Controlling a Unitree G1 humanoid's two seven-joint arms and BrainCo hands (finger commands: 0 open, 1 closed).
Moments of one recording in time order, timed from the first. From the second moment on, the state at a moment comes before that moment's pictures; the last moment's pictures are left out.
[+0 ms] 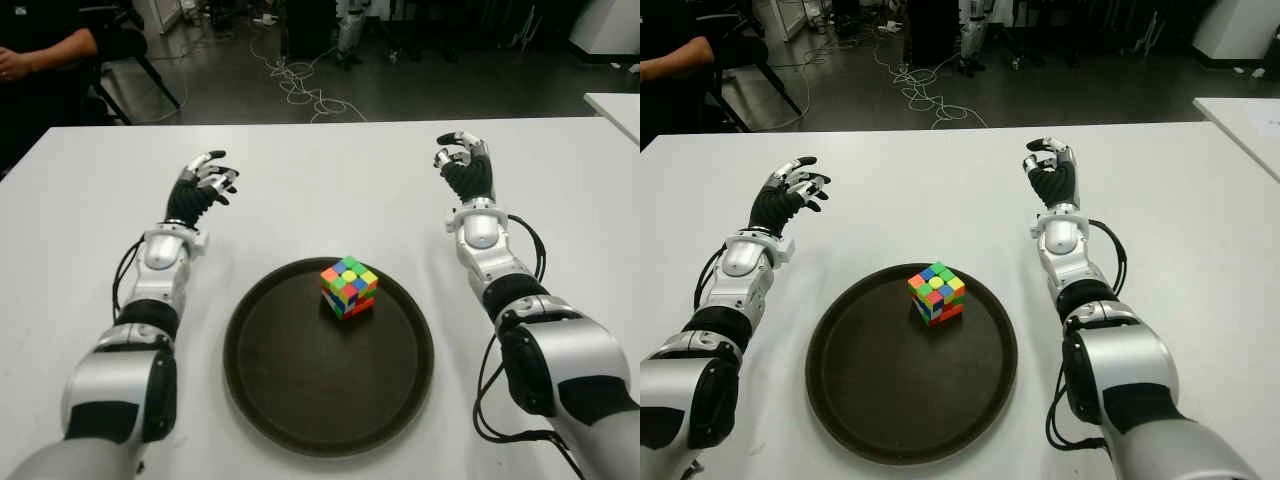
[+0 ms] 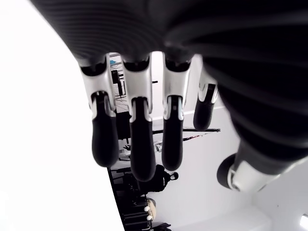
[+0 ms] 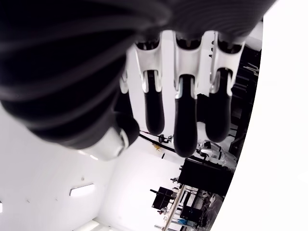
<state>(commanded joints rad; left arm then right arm) -0.75 0.19 0.14 1.20 0.00 -0.46 -0.13 -0.88 -0.13 -0.04 1.30 -0.18 -0.48 -0.33</state>
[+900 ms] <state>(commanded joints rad) -0.75 0.20 0.14 1.20 0.00 -0.47 -0.14 -0.88 -0.13 -0.03 1.30 -0.20 -0.47 -0.36</state>
